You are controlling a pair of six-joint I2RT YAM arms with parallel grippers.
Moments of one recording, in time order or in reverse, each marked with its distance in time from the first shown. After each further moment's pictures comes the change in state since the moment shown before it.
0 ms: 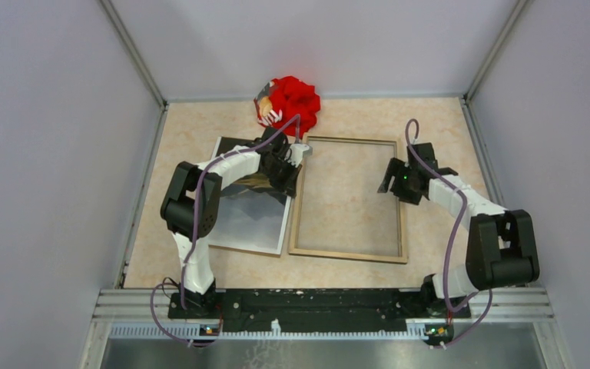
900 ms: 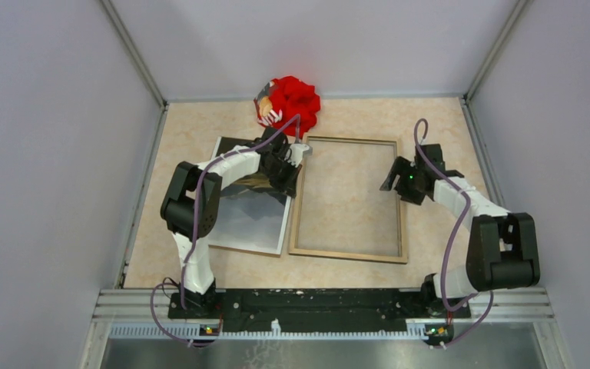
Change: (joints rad) left arm 0.003 0.000 0.000 0.000 0.000 0.000; right arm -0.065 -0.006 -0.027 0.032 -0.062 0.010
